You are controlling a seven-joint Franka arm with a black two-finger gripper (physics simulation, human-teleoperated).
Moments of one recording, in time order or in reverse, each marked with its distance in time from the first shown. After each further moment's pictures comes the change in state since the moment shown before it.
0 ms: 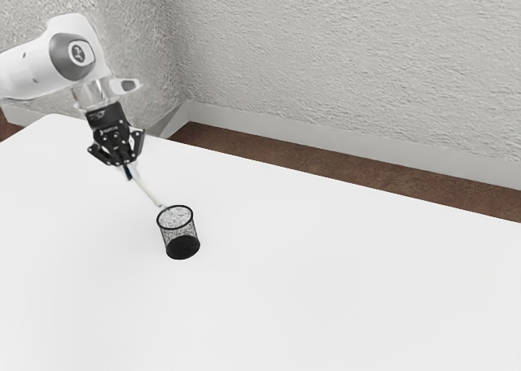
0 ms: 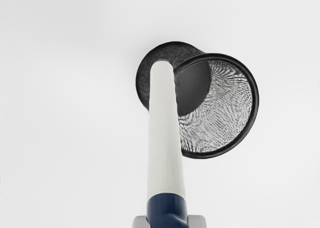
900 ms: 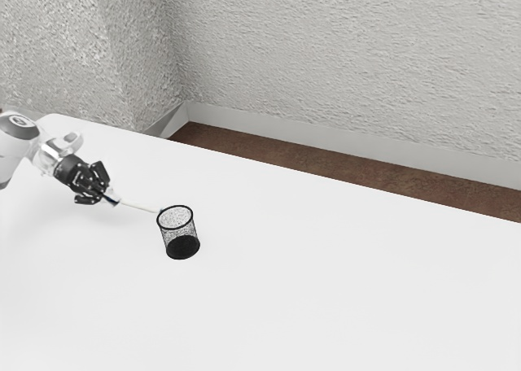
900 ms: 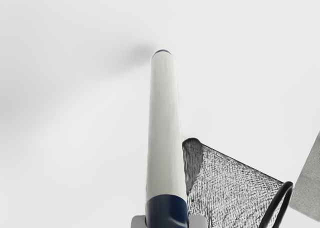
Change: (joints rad) arm 0.569 0.636 -0.313 0.420 -0.297 -0.131 0.343
